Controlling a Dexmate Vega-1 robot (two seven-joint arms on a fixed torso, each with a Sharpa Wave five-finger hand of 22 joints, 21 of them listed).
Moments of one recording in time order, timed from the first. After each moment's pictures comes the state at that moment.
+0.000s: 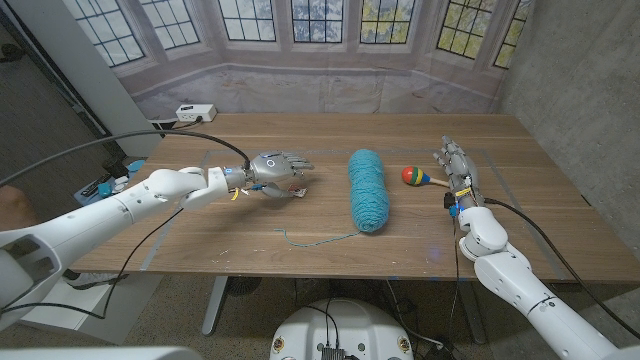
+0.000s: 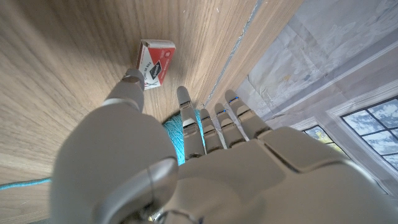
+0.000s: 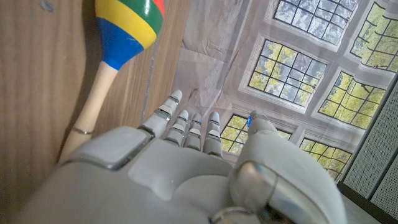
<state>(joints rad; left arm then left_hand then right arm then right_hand) 0.50 0.97 0.86 -1.44 1.18 -0.45 0.45 0.95 -0.05 0.40 -0.15 0.20 0.63 0.01 0.33 0.32 0.28 -0.04 0.20 0.21 0.26 -0.03 0.18 0.18 0.36 0.01 0.20 0.18 -1.15 -0.53 -0.25 -1.61 0.54 0.33 -0.33 0.53 0.17 0.27 -0.07 0.18 0.23 -0.01 0.20 0.19 0.12 -0.01 0.20 0.20 0.04 -0.04 0.23 0.22 0.31 -0.04 0.19 0.17</state>
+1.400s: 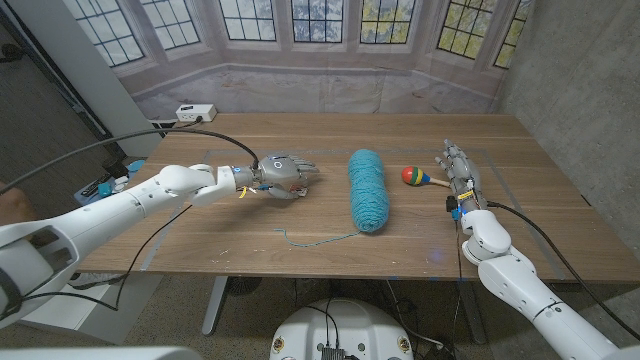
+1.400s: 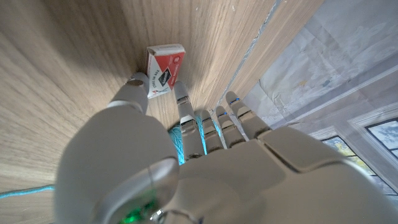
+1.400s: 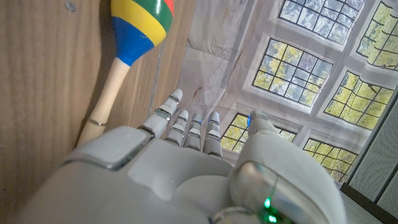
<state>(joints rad) 0.44 0.91 0.91 -1.38 1.19 -0.49 0.41 0.95 -0.05 0.40 -0.15 0.20 0.76 0.01 0.31 0.26 0.25 -0.05 0.21 0.21 0.22 -0.02 0.18 0.18 0.33 0.01 0.20 0.18 -1.18 -0.54 -0.24 -1.64 0.55 0.30 -0.34 0.53 0.17 0.27 -0.07 0.18 0.23 -0.01 0.20 0.19 0.12 -0.01 0.20 0.20 0.04 -0.04 0.23 0.22 0.32 -0.04 0.19 0.17</state>
